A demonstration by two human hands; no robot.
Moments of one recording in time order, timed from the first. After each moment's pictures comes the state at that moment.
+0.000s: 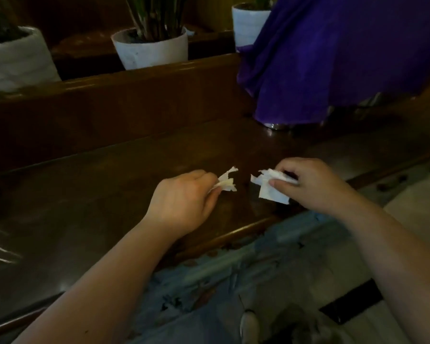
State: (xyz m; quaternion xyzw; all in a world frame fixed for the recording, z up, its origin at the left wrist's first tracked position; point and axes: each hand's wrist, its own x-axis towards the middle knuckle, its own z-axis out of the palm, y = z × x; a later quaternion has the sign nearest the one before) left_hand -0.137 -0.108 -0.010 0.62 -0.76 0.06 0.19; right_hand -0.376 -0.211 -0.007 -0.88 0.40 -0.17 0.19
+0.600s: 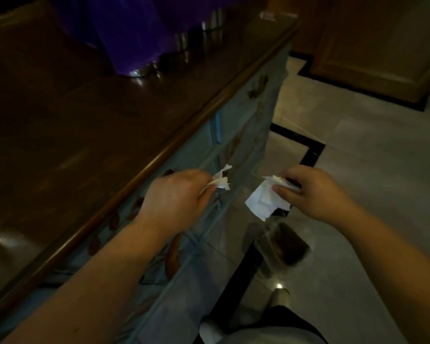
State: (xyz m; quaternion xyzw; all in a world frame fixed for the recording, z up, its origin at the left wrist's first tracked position) left_hand -0.278 -0.059 -0.064 0.39 -0.91 -0.04 0.15; right_hand -0.547 -0.004 -0.099 -0.70 0.65 -0.23 0.21
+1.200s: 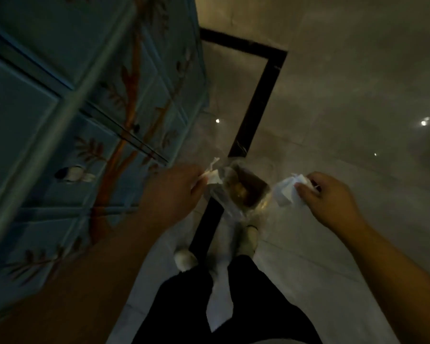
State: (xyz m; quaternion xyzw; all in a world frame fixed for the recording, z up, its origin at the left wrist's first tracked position) left_hand -0.488 -0.066 -0.267 0.38 -0.90 -0.23 0.01; right_hand -0.743 0.097 -0.312 -0.37 0.84 -0.22 0.34
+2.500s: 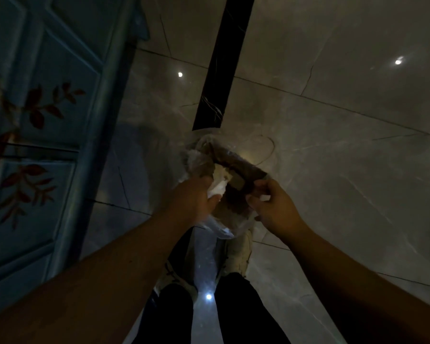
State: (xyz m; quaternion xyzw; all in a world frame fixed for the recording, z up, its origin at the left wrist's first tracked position) left_hand -0.586 -0.088 -0.689 0.38 -0.80 -0.43 -0.19; right_hand -0.727 0.052 -0.695 -0.12 0.82 -0.27 0.49
